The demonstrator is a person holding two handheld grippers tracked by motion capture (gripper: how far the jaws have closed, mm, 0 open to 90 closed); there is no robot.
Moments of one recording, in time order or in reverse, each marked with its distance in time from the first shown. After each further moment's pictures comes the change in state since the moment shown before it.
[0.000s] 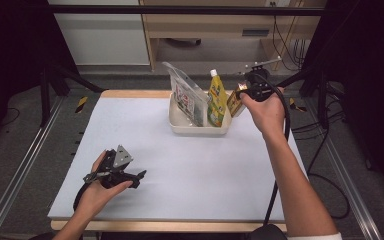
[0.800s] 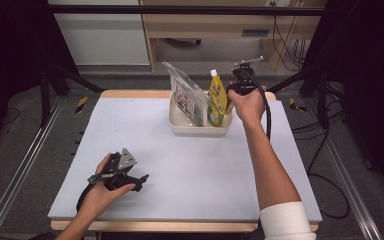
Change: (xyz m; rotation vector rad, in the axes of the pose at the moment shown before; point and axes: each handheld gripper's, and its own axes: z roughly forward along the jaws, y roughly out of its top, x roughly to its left) left arm -0.006 -0.005 0.012 0.038 -0.037 -0.001; right arm -0.002 0.016 0.076 0.066 -0.046 0.148
